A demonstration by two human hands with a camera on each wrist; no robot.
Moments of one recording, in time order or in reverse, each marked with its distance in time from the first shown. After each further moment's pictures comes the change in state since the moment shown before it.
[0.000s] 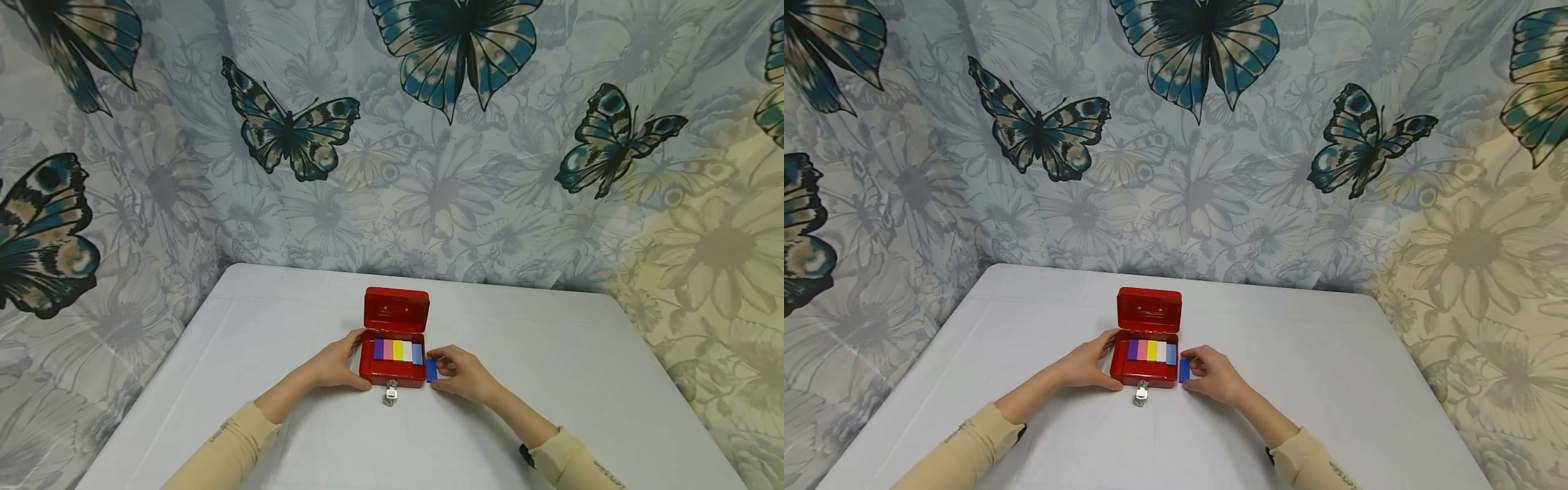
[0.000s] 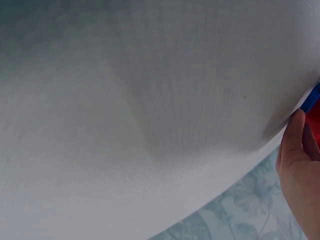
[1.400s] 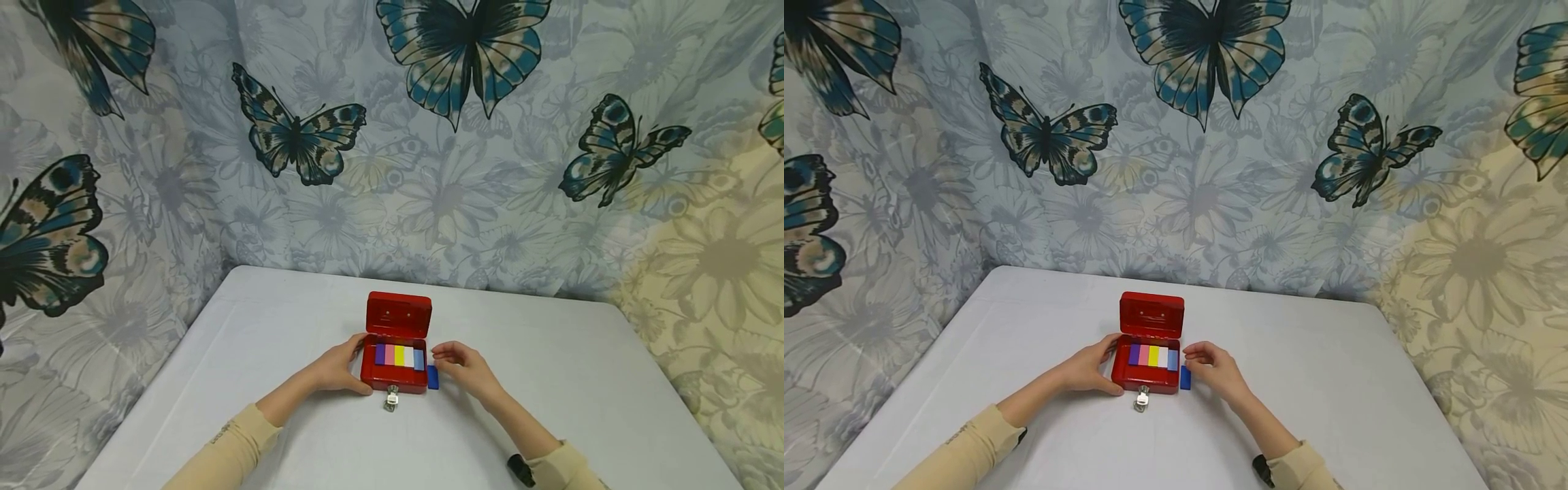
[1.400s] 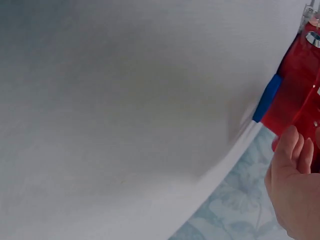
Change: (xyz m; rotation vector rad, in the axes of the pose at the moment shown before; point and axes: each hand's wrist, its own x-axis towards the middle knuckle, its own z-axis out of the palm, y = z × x) left_hand 0.002 -0.004 0.001 0.007 0.001 -0.002; right_hand 0.003 -0.023 -0.003 0.331 0.194 0.239
